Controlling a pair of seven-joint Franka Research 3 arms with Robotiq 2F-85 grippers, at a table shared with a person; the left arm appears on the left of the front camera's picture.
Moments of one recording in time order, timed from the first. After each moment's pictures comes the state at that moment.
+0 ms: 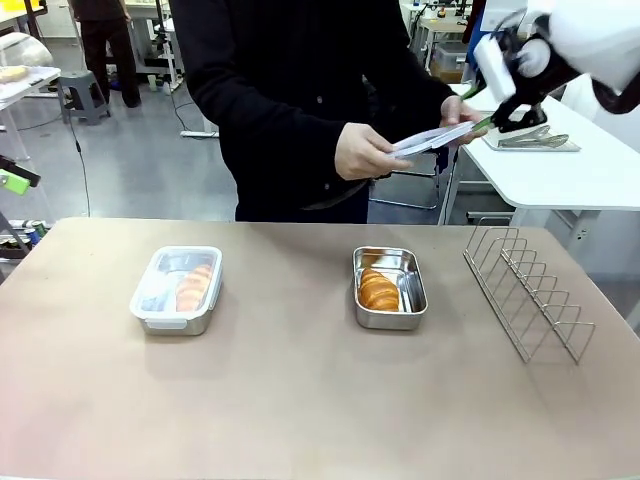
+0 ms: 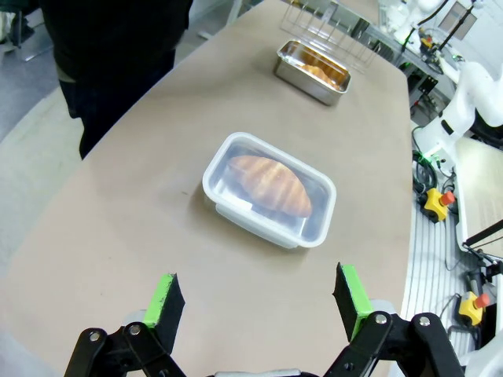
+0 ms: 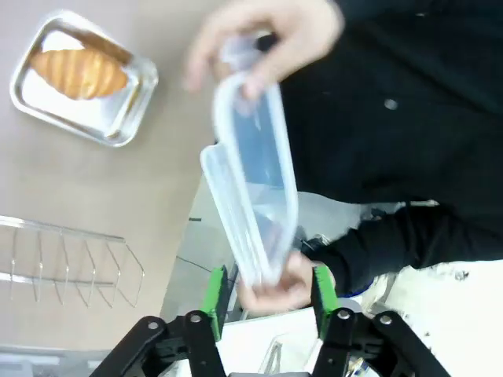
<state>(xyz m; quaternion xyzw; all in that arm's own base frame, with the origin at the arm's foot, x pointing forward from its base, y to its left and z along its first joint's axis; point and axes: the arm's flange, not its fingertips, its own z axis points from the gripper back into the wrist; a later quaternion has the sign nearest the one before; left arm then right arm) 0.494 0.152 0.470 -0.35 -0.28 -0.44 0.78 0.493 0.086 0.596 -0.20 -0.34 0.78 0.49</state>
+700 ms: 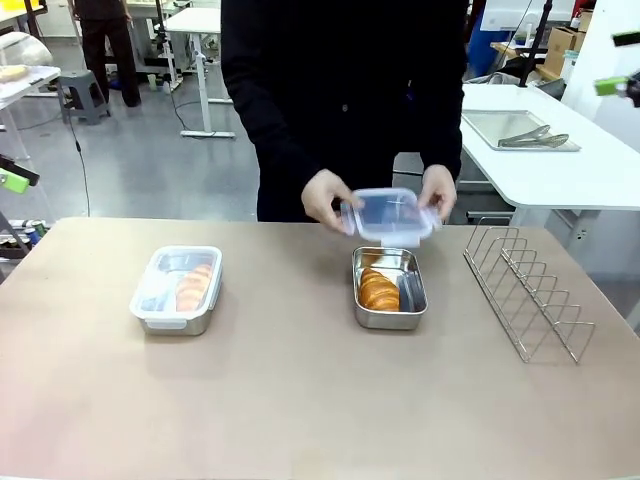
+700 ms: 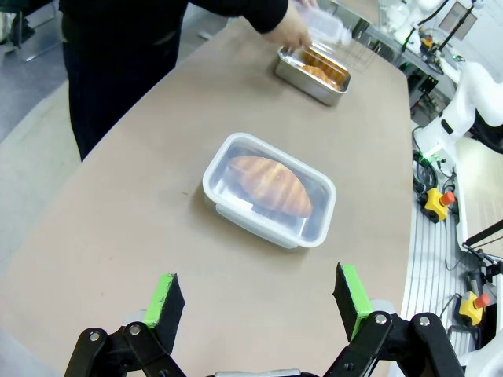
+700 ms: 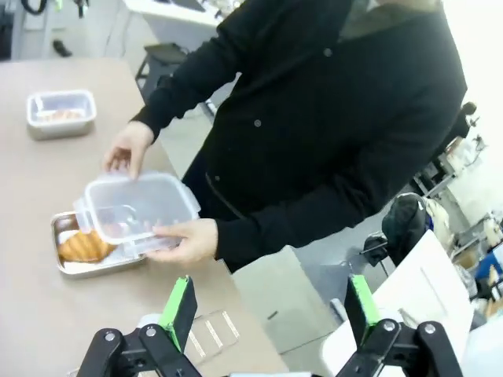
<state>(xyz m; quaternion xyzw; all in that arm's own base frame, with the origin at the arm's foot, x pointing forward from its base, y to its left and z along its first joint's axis) 0.494 0.152 0.471 -0.35 -0.28 -0.44 0.78 0.404 -0.092 0.619 0.04 -0.55 0.48 0.68</state>
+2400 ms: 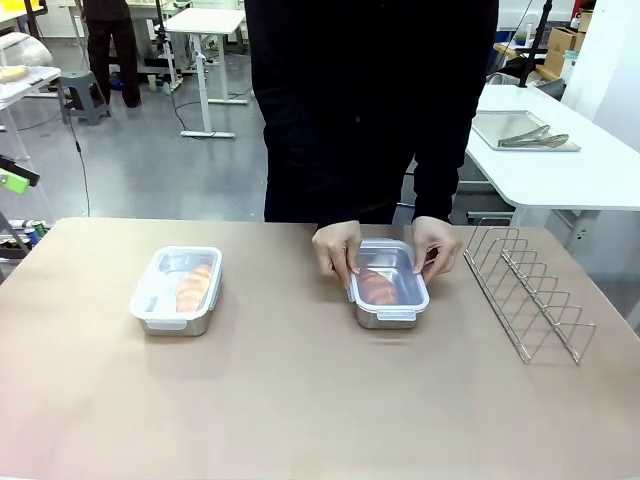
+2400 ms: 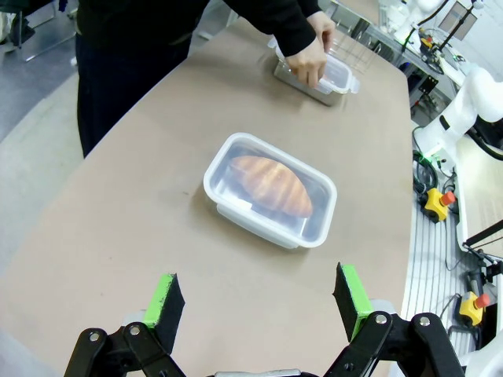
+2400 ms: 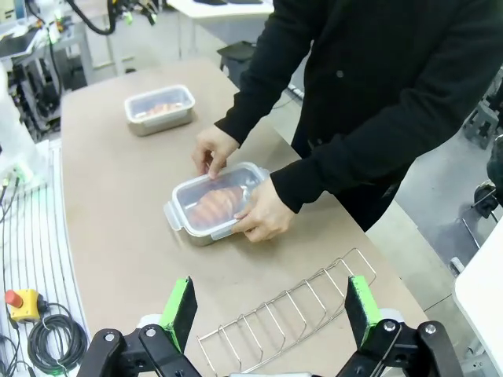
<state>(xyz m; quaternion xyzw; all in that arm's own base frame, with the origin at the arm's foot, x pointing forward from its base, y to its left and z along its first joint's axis) 0.494 0.152 0.471 -0.35 -0.28 -0.44 0.78 0.342 -0.137 0.559 0.20 -0.45 0.45 0.74</state>
